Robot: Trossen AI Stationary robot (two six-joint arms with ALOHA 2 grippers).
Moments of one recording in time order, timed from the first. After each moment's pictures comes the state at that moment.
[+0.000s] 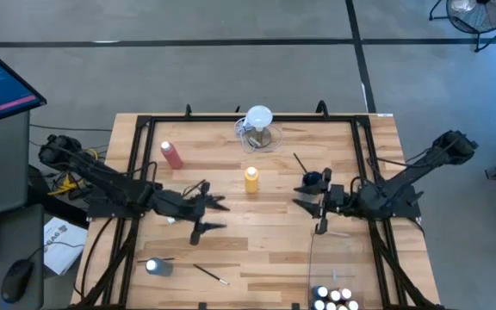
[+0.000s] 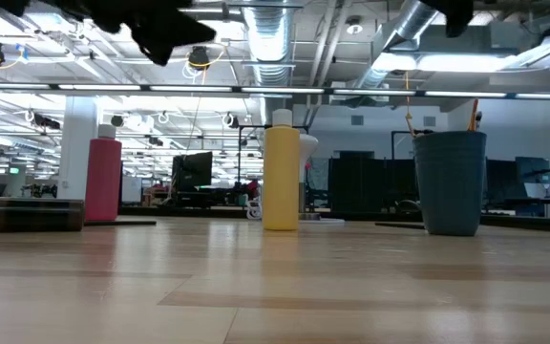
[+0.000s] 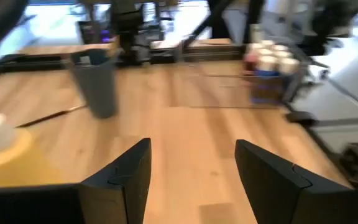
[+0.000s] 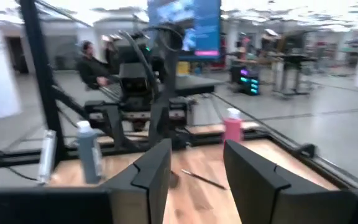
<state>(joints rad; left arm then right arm) -0.40 1.20 0.58 0.31 -0.27 -0.09 0.54 1.04 0.46 0.67 0.72 -0.01</state>
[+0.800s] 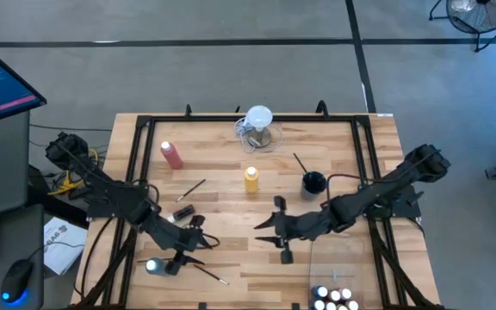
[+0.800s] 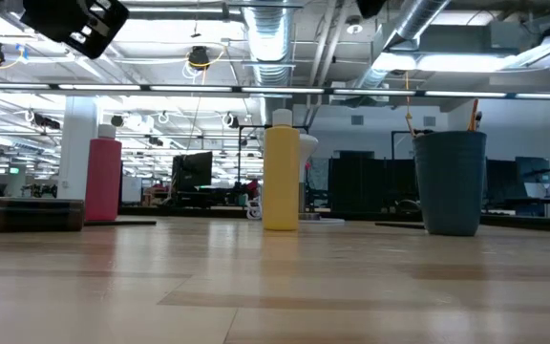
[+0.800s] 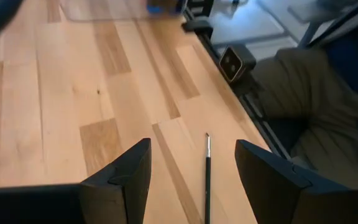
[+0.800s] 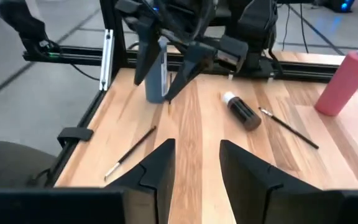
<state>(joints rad) -0.64 1.27 0.71 -0.06 -0.15 -0.25 0.49 1.54 1.02 0.13 0.37 0.13</state>
